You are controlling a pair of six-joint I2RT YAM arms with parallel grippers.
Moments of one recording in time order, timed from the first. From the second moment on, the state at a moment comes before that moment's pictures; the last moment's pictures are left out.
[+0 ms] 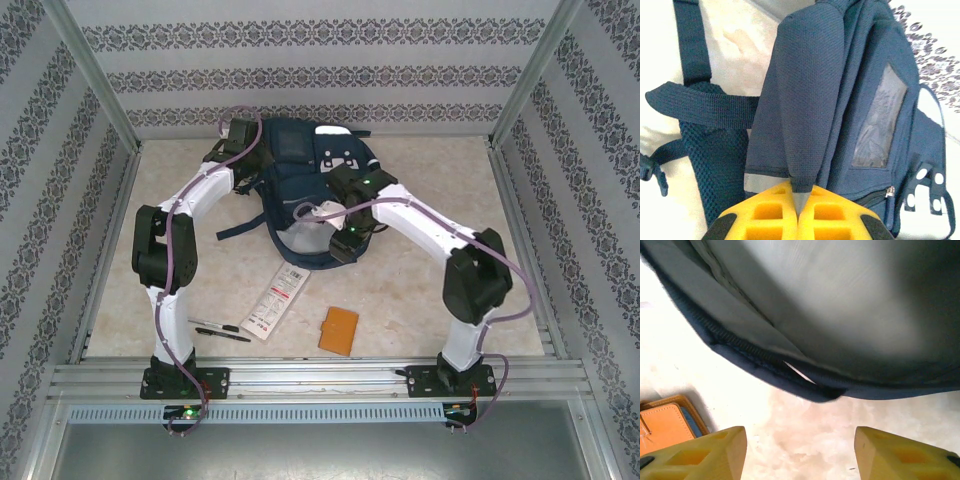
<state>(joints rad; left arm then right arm) -0.23 2.05 1.70 -0.38 -0.02 -0.77 0.61 1.79 1.55 -1.13 -0.08 -0.35</state>
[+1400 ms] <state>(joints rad) -0.23 1.81 1.18 -0.25 0.08 -0.98 0.44 1.69 1.34 -0.59 0.04 0.57</state>
